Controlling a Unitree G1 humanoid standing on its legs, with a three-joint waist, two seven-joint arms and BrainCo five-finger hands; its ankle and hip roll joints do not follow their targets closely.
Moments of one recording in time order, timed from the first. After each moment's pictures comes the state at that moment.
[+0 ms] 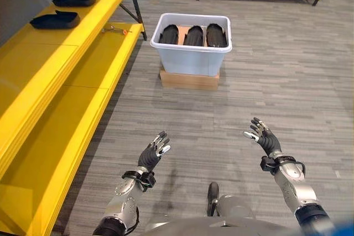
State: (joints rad) left arm 0.10 0.28 -0.20 0.49 -0.68 -0.17 -0.31; right arm 0.00 -0.33 0.11 0.42 0.44 -0.11 0.07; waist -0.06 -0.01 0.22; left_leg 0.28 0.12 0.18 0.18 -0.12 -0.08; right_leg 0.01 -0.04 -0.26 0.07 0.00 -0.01
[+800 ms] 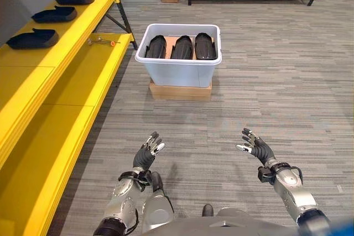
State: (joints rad) left arm 0.08 0.25 -0.15 0.53 -0.68 -0.18 -0.23; right arm 0.03 -0.38 0.22 0.42 0.39 -0.08 0.13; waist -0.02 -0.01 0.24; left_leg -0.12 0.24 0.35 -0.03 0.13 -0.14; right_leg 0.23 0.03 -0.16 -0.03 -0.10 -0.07
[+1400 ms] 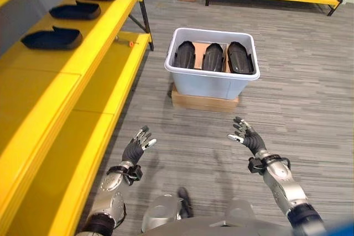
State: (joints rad) left arm 0.08 0.33 -0.14 0.47 -0.60 -0.18 -0.19; right arm 0.07 -0.30 0.20 0.34 0.39 -0.10 0.07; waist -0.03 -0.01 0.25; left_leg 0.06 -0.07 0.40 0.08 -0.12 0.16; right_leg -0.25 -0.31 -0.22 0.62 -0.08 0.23
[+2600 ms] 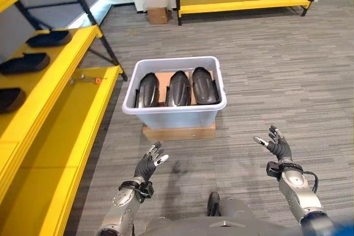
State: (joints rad) left arm 0.16 0.23 -0.19 0.48 -0.78 -0.18 -0.21; right arm 0.07 -0.38 0.13 0.39 0.37 -0.10 -0.20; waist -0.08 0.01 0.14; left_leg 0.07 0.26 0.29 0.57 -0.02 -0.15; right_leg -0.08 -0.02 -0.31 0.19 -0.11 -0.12
